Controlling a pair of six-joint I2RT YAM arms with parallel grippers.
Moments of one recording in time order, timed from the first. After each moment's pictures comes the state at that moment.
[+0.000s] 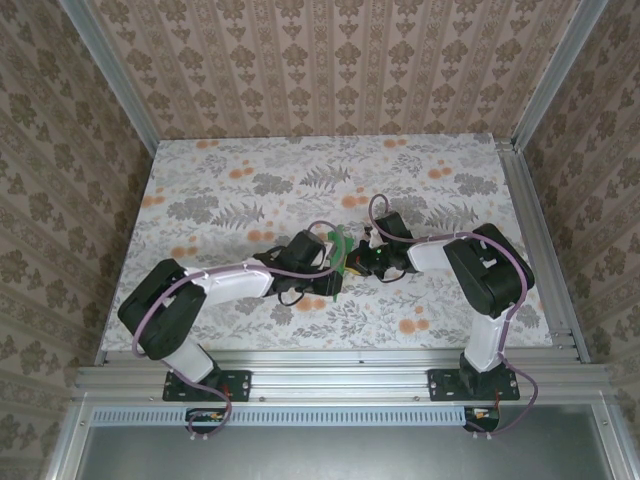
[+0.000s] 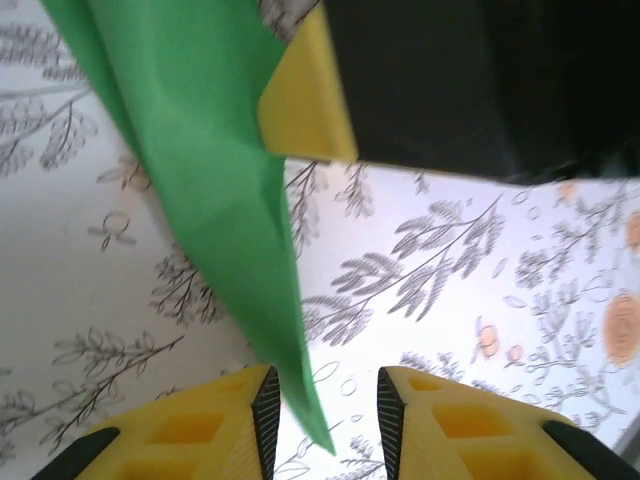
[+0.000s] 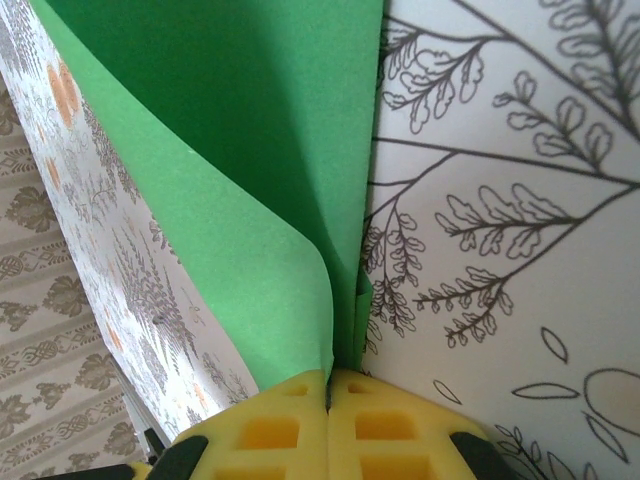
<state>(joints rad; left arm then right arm) -0.86 1.59 0.79 -0.15 0.24 -0.53 0.44 1.87 0.84 0.12 -0.60 0.92</state>
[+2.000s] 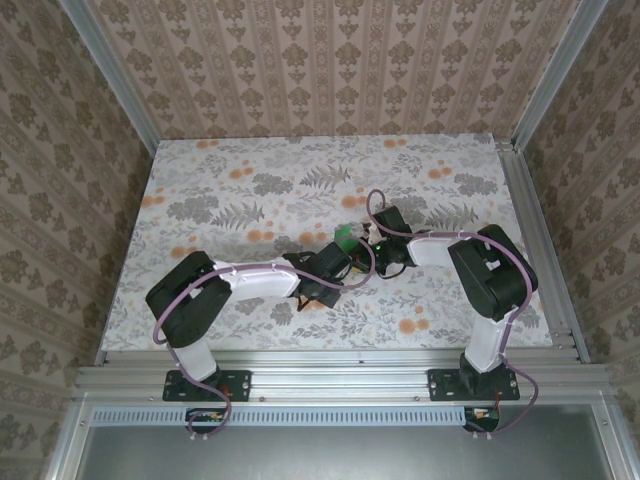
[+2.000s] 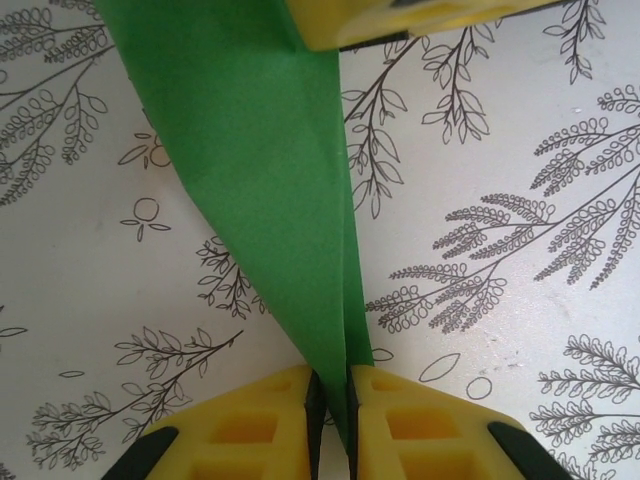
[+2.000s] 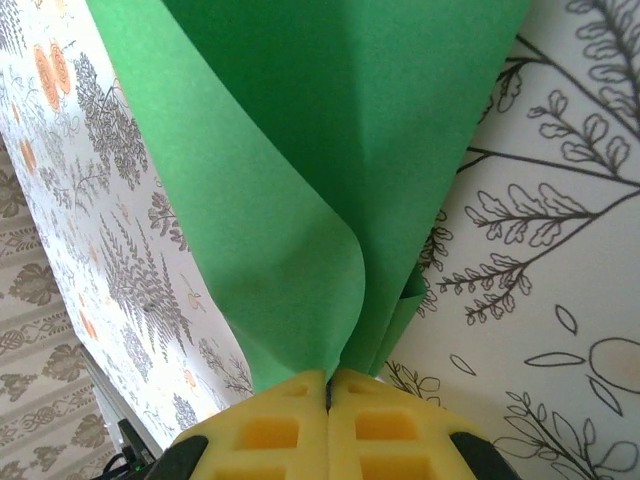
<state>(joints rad) -0.99 1.74 0.96 -0.40 -0.09 -0.31 0.45 1.84 0.91 -0.04 -0.58 0.82</state>
